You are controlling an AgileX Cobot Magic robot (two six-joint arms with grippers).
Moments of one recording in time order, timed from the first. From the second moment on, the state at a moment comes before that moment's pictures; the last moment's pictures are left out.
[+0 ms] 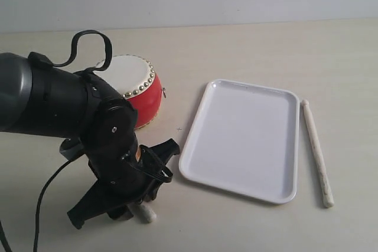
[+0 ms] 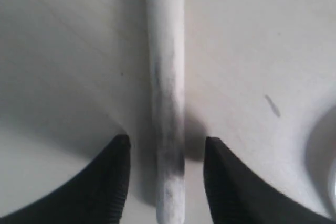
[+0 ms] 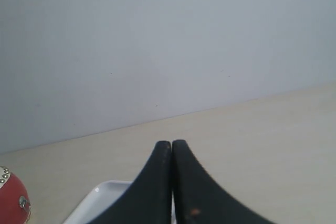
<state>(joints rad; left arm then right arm) -0.88 1.87 -0.94 -0.03 0.64 -1.50 0.11 0.01 0.00 -0.10 0.09 0.32</state>
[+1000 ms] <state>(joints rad) -0.97 0.95 -0.75 0.32 0.96 -1.58 0.11 0.01 0.00 -0.10 0.09 0.32</state>
